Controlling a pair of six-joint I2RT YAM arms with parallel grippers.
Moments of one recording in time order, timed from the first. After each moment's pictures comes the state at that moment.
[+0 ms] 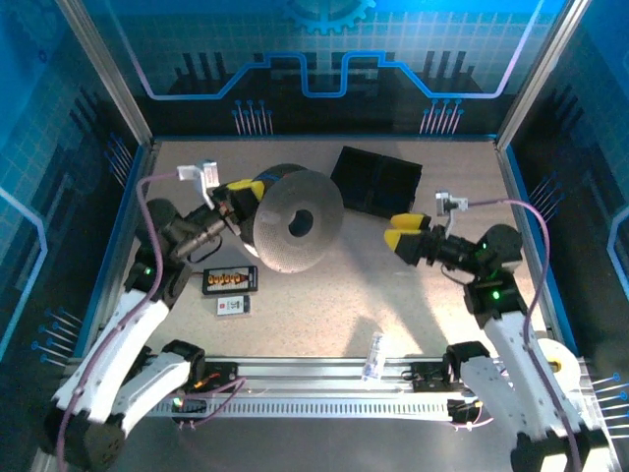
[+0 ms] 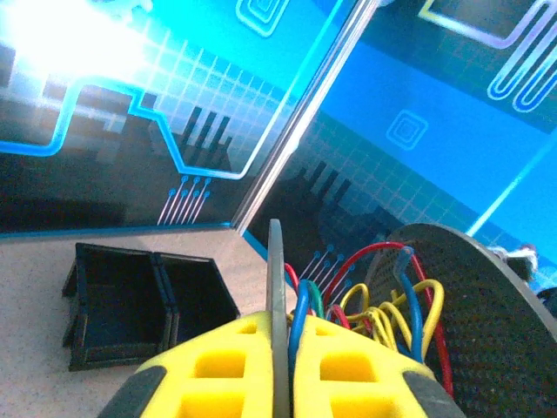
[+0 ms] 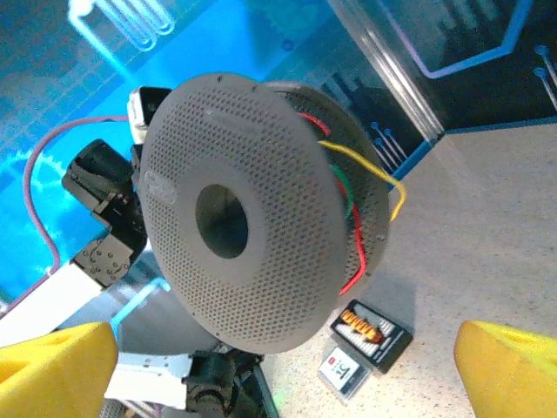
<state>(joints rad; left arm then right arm) -0.30 0.80 0.81 0.11 0.47 -0.56 0.17 0.63 0.60 0.12 -0.95 0.73</state>
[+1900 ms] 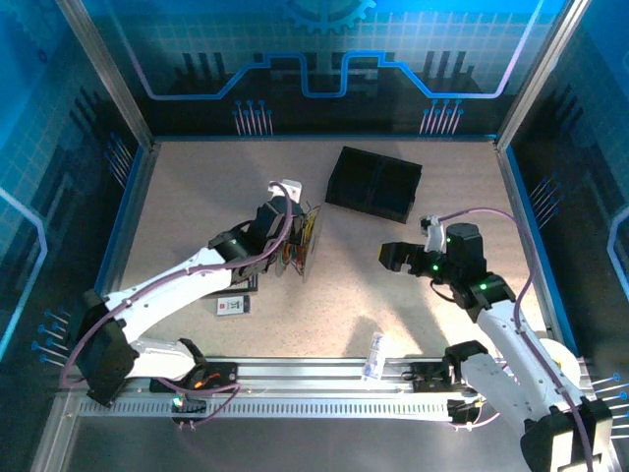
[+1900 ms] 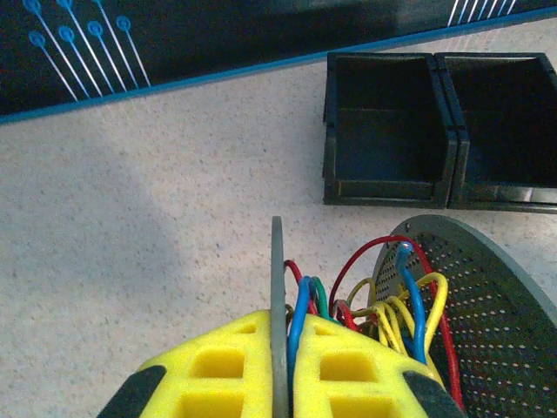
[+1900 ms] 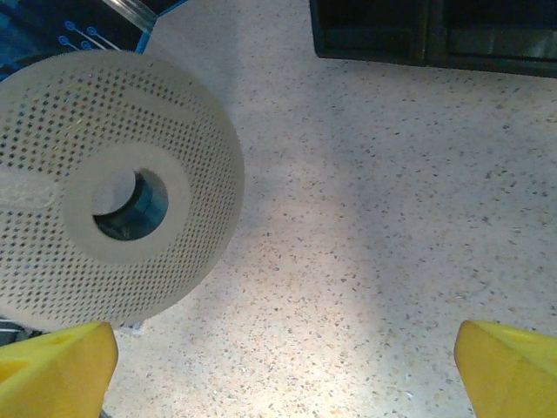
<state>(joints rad) -0.75 1.33 1.05 -0.30 -0.52 -0.26 0.23 0.80 0.58 -0.38 -0.47 0.48</state>
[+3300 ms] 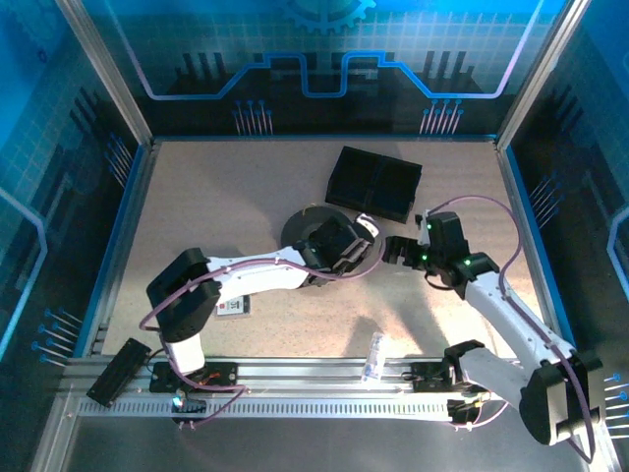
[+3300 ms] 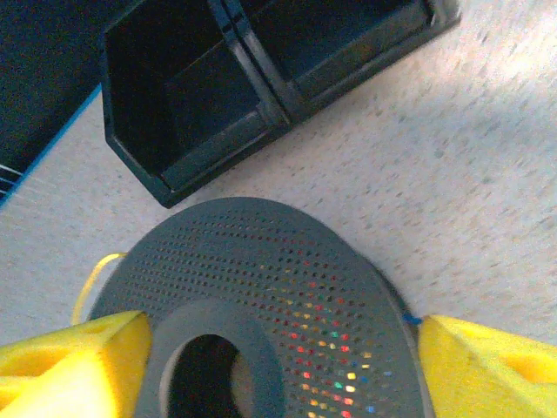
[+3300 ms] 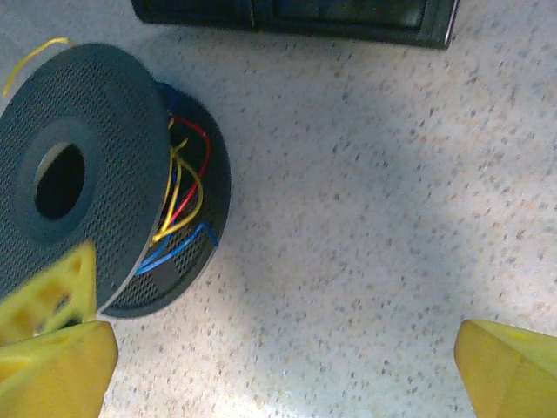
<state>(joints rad) -0.98 1.77 1.23 -0.24 -0.54 0.04 0.28 1.04 0.70 -0.50 -0.15 0.45</state>
